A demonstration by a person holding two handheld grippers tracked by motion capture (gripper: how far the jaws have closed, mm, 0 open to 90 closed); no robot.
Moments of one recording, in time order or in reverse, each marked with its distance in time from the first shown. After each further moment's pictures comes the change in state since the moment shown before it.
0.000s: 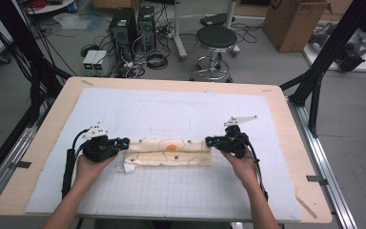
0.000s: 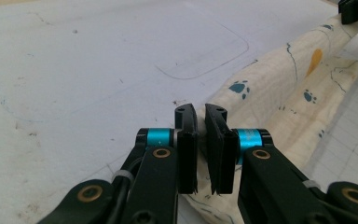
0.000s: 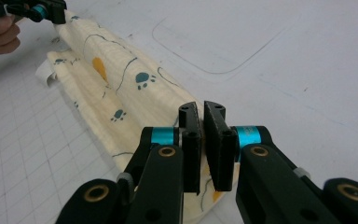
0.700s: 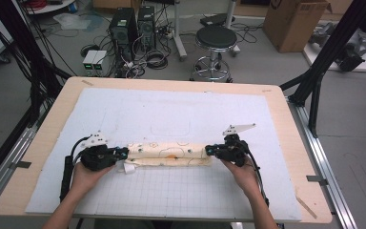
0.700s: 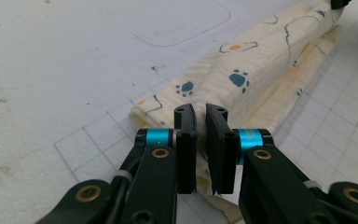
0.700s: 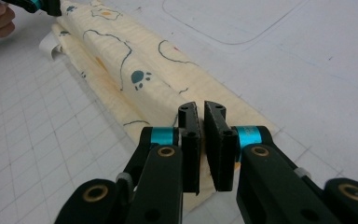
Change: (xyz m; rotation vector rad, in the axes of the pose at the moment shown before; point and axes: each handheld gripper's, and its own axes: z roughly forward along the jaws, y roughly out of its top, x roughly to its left) left arm -0.008 -0.018 -0.008 0.065 -0.055 0.030; right arm 0.011 -0.019 0.000 0.036 0.006 -0.023
